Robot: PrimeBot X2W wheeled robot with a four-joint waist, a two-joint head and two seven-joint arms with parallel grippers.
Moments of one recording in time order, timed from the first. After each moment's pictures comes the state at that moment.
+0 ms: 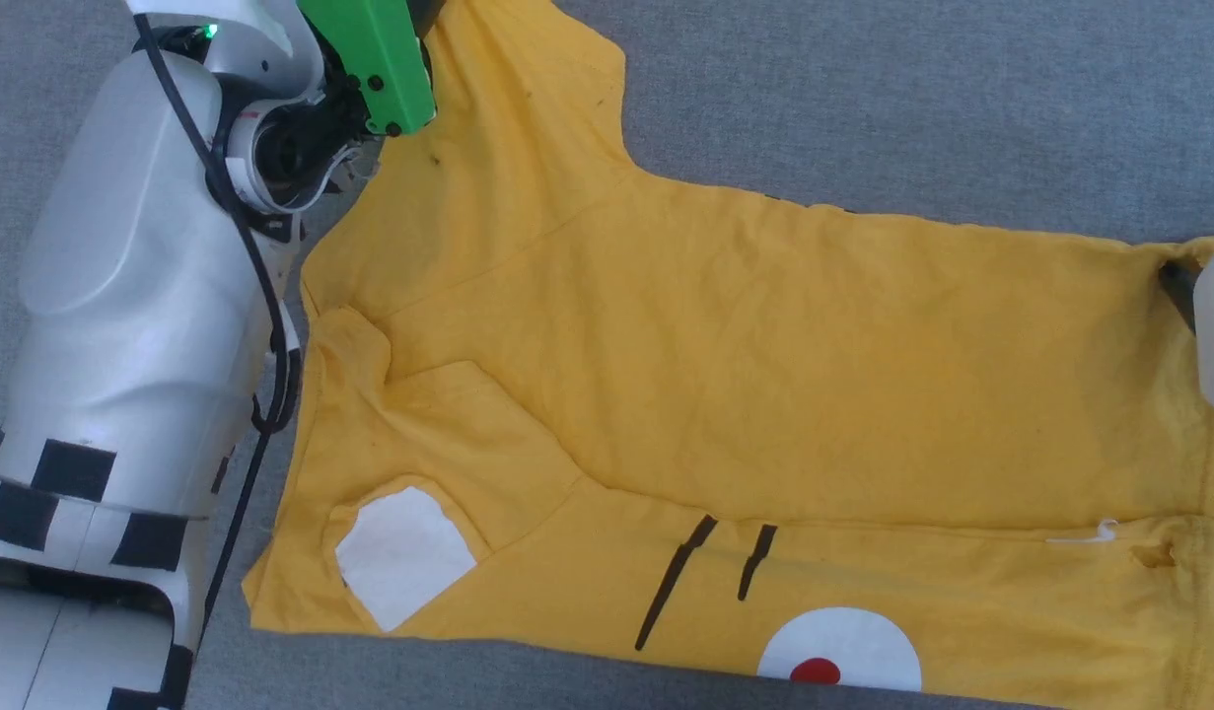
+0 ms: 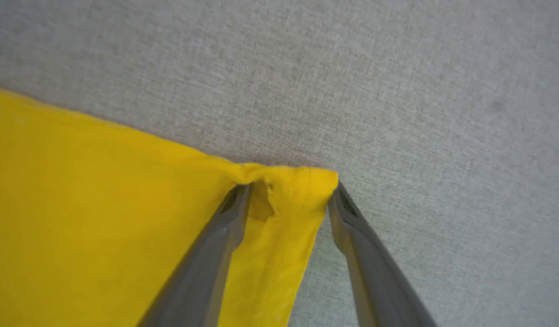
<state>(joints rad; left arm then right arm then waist) -1.08 0.29 -0.42 0.47 -0.85 0.01 0.57 -0.48 -0.43 -0.07 -0.16 0.24 0.13 1.20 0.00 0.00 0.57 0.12</state>
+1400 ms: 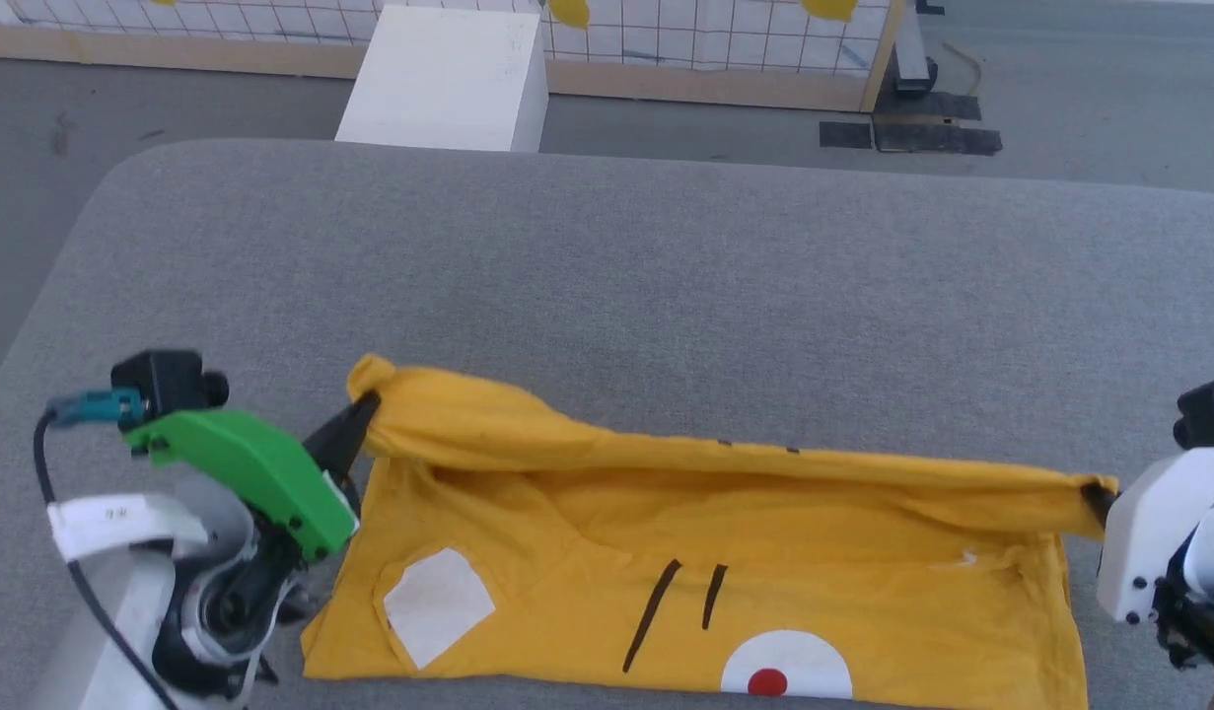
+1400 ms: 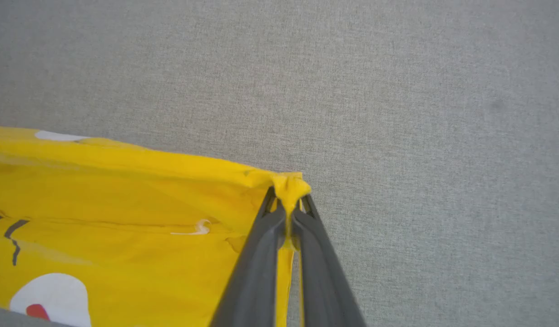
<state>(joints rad) -0.23 0.42 -0.24 -0.08 -1.03 0.19 0.43 -0.12 -0.24 -0.19 0.00 0.27 0.13 0.81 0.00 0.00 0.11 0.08</state>
